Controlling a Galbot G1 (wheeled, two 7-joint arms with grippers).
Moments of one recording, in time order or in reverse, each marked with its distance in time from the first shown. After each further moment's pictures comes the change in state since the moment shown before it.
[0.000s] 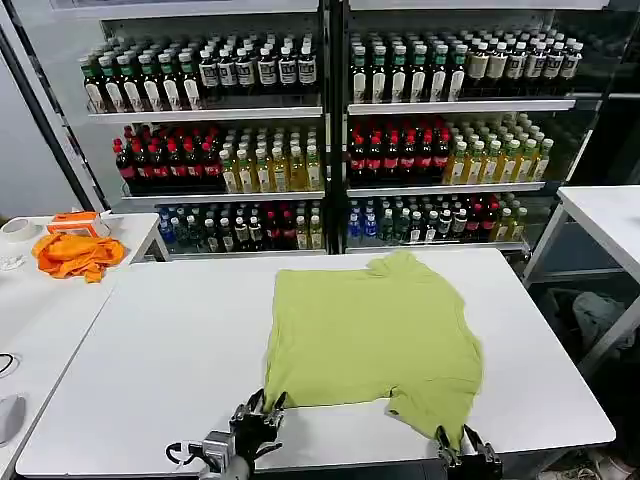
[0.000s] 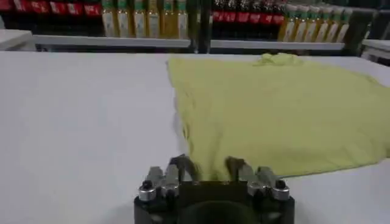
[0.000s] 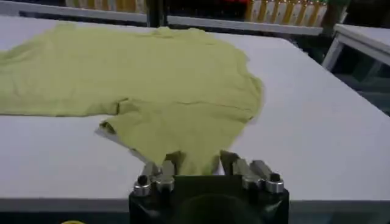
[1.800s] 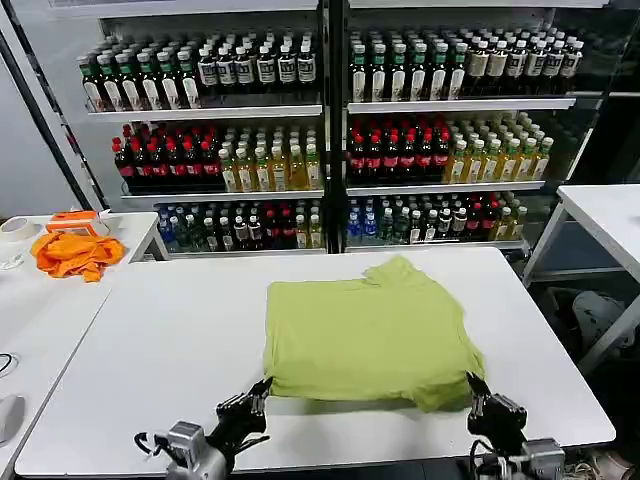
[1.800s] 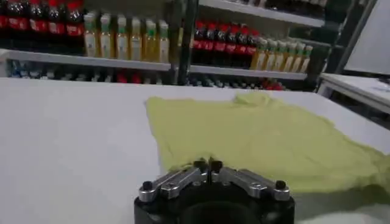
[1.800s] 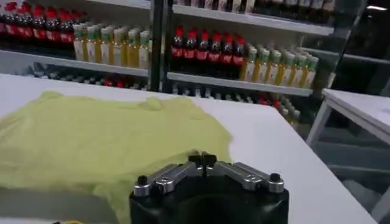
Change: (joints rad) left arm -0.045 0.131 -0.048 -0.131 -0.202 -0.027 0.019; right arm 0.225 -0.210 0.083 0.004 0.130 0.008 -0.001
